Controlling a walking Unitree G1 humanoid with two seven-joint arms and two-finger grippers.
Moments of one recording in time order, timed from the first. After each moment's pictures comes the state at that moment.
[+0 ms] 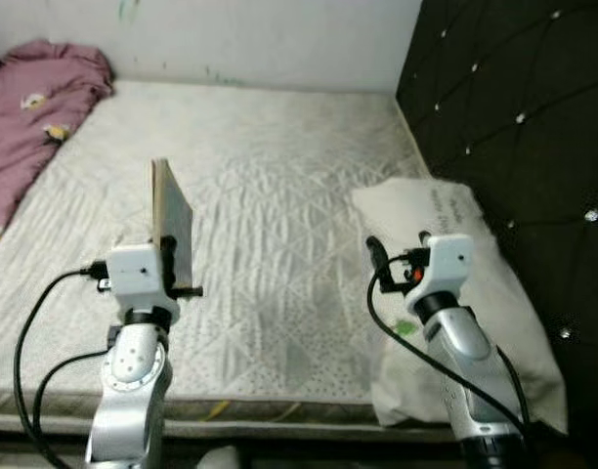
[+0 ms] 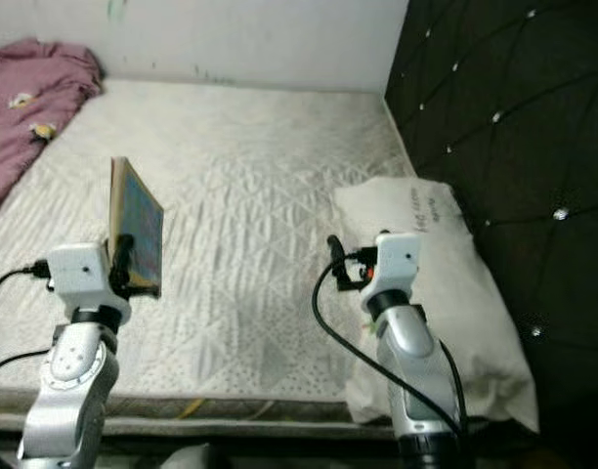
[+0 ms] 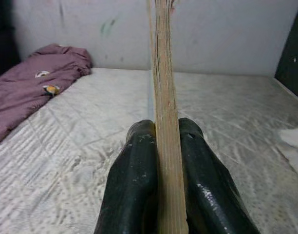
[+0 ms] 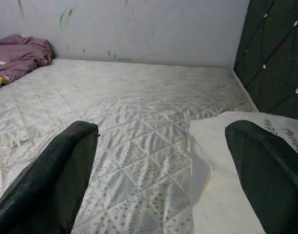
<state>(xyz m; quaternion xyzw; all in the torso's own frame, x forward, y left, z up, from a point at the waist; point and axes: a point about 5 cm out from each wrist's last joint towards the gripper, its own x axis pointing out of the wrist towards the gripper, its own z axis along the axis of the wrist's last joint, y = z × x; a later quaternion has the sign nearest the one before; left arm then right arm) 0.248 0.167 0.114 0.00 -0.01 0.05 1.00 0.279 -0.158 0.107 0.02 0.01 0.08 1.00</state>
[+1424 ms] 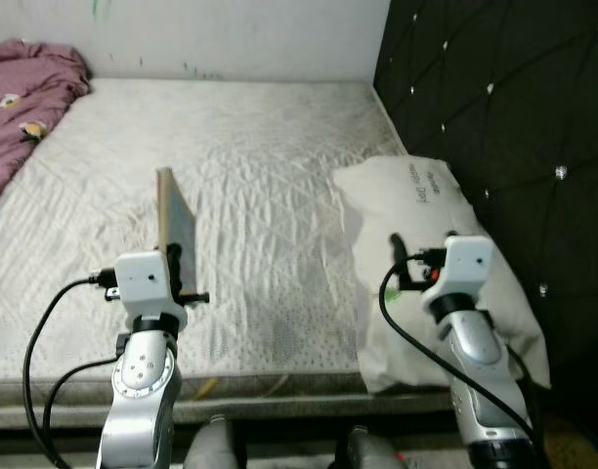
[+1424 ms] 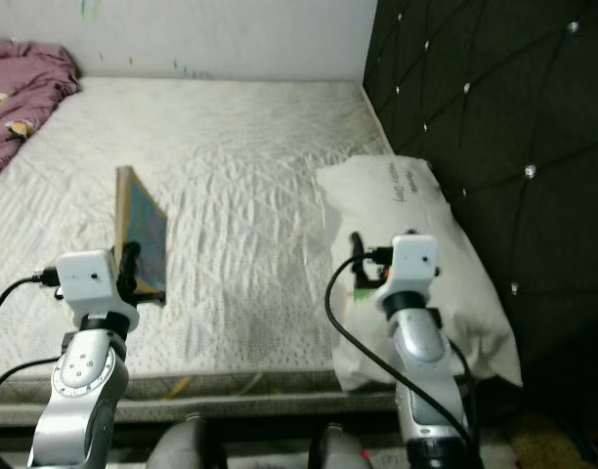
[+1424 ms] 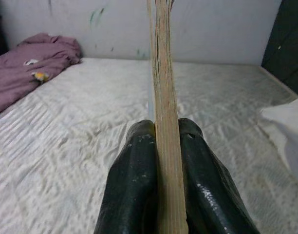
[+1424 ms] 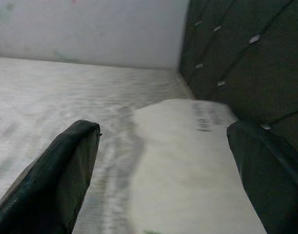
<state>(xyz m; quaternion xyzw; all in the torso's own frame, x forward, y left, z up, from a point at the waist) 0.245 0.168 0.110 0.01 0.01 0.08 1.00 0.276 -0.176 0.111 -0.03 -0.01 -0.01 1.00</state>
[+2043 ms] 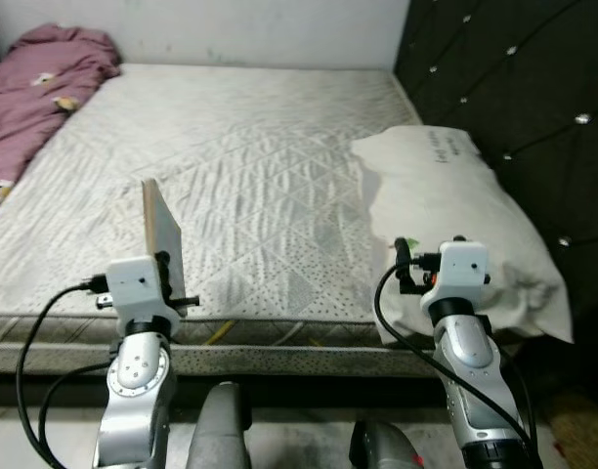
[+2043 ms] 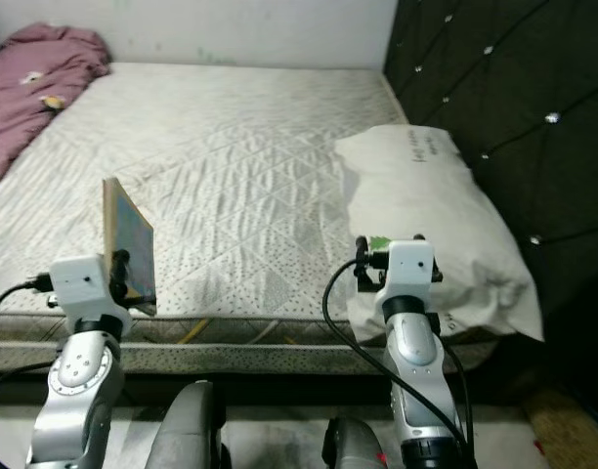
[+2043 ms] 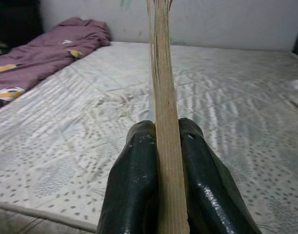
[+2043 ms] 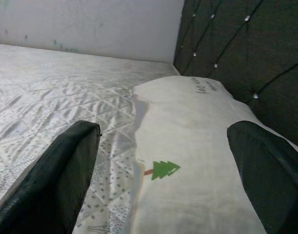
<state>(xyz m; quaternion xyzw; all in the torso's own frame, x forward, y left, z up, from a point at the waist) 0.248 0.176 0.102 0.00 0.02 0.10 0.99 0.276 -0.172 0.101 -0.05 -0.01 -0.03 1.00</state>
